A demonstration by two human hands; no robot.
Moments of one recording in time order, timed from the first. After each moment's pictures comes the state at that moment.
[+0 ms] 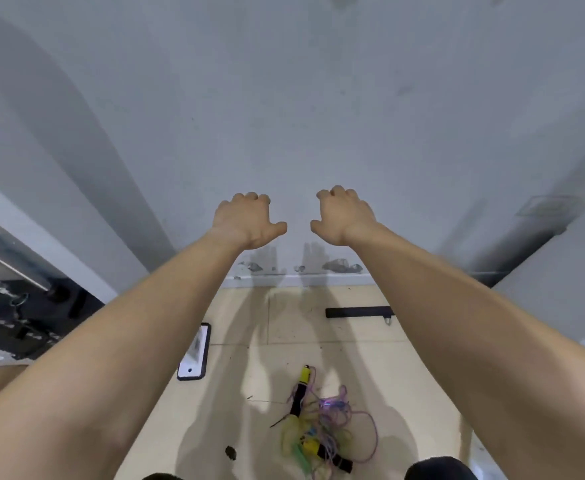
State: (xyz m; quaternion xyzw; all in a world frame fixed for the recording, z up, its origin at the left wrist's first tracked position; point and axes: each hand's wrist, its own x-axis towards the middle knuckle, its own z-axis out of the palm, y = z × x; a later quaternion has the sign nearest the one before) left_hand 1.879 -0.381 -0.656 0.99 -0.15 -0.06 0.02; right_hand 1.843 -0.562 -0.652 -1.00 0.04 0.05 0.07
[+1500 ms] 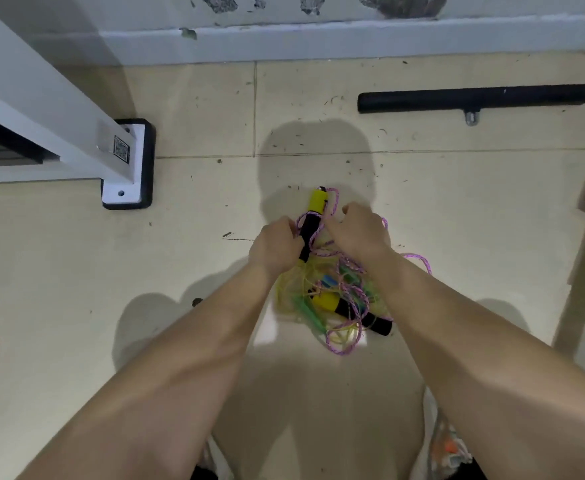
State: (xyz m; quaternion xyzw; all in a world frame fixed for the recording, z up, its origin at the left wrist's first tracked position) left_hand 1.697 -0.382 -1.288 0.92 0.03 -0.30 0.27; right_hand 1.681 -0.541 -1.268 -0.89 0.24 0.24 0.30
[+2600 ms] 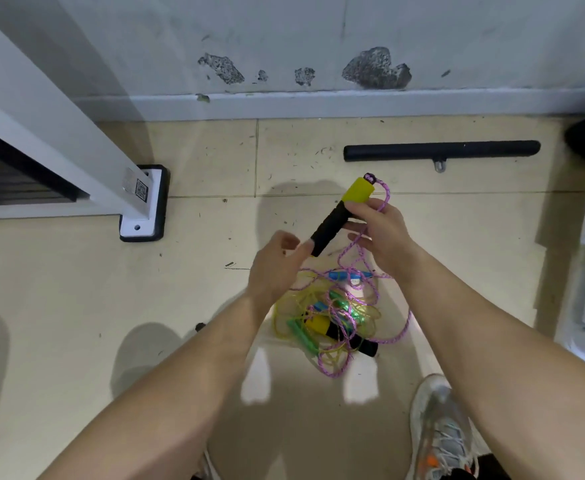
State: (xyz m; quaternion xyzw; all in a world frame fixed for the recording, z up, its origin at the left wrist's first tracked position) left_hand 1.683 -0.386 -1.229 0.86 0.06 -0.23 0.46; right_hand 1.687 -0.581 -1.190 -0.62 0.31 0.09 0.72
